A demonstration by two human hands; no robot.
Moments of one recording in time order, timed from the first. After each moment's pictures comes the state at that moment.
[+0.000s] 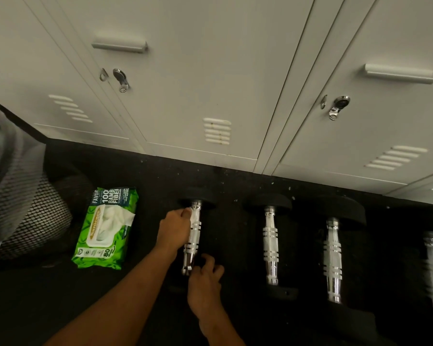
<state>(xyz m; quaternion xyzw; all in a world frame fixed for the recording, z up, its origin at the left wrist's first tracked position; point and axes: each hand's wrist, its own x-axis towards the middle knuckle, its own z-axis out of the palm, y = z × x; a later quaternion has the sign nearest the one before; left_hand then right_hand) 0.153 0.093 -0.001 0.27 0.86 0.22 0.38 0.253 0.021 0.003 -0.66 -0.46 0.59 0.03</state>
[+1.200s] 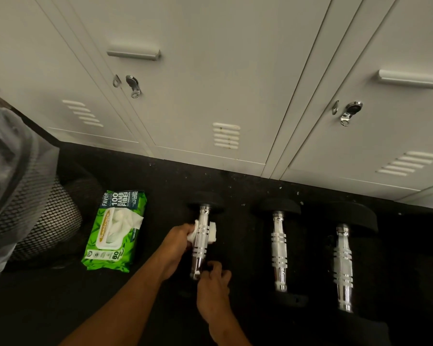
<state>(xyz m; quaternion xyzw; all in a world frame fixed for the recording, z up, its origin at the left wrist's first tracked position) 0.139 0.069 -0.013 0.13 0.73 0.33 0.59 0.256 0.022 0.011 -0.65 -0.49 0.59 0.01</state>
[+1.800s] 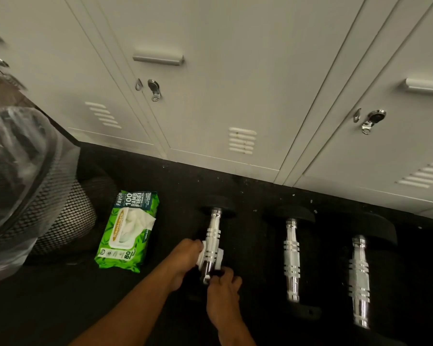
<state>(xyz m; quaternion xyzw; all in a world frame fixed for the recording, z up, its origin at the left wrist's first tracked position) 0.135 0.051 -0.022 0.15 0.78 0.23 0.57 0.245 0.025 0.003 -0.68 -0.46 0.57 -0.02</state>
